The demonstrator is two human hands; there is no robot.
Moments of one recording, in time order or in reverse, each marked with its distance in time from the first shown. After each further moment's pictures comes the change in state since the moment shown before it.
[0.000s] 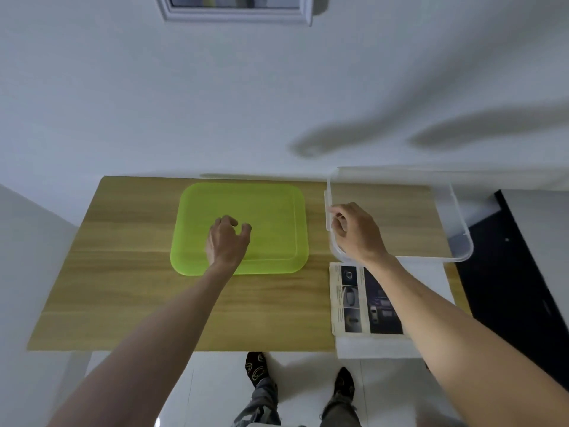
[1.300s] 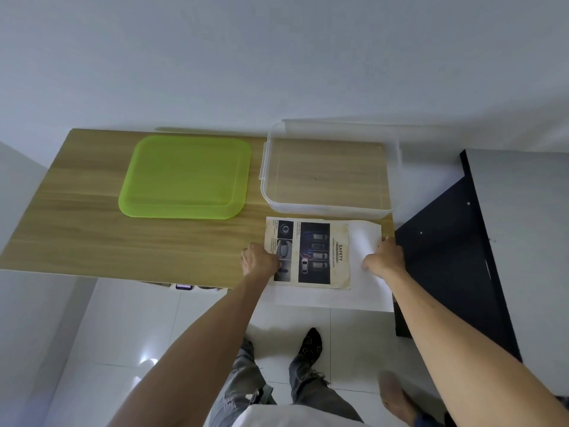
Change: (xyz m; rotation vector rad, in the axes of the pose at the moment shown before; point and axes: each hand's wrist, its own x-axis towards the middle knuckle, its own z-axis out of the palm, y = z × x) left_hand -0.208 0.091 0.181 0.016 -0.328 -0.492; right_hand -0.153 0.219 -0.075 0.045 -0.404 0.910
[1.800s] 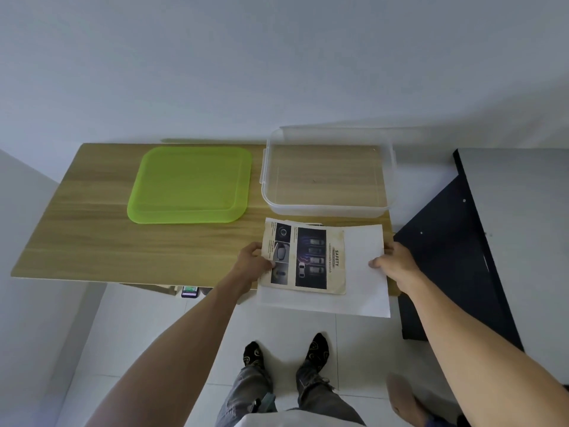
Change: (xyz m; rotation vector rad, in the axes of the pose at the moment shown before) left_hand -0.026 -0.022 -0.043 -0.468 -0.322 0.121; right_hand -0.019 0.029 -0.015 0.427 -0.118 -0.022
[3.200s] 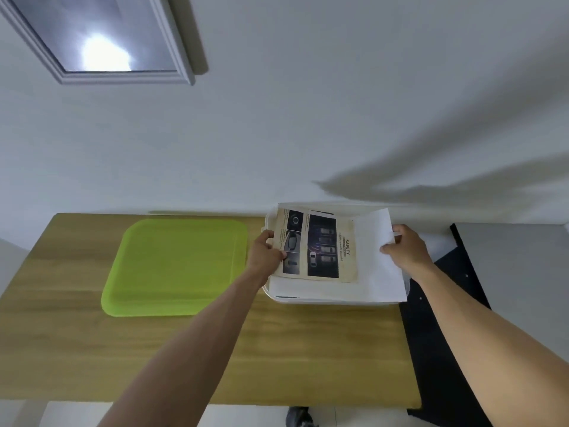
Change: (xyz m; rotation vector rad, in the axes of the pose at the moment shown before) left_hand 0.117 0.187 0.005 0.039 0.039 0.296; right_hand 0.090 -0.192 -0.051 -0.175 0.227 -0.351
